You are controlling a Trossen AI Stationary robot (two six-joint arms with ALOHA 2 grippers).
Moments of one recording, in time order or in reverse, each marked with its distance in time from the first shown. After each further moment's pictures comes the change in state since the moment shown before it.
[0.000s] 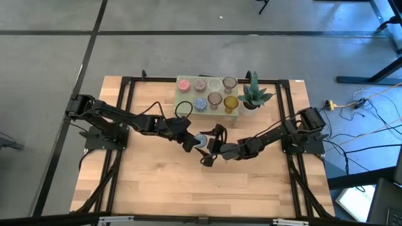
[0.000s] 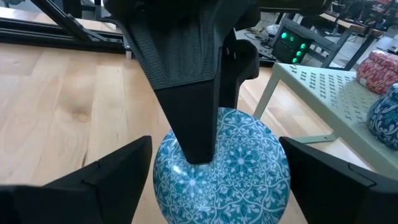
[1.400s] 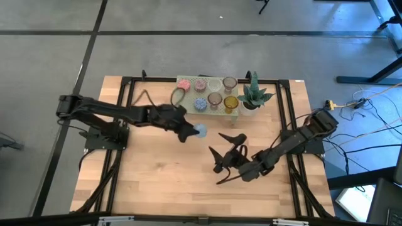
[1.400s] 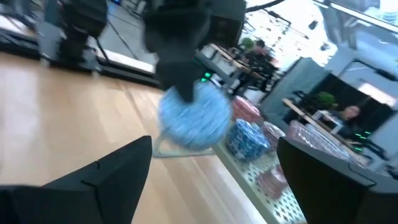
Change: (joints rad) left arm 0.094 -0.115 0.000 0.019 0.106 0.097; right arm 0.252 -0.104 0.000 -0.005 0.616 -0.285
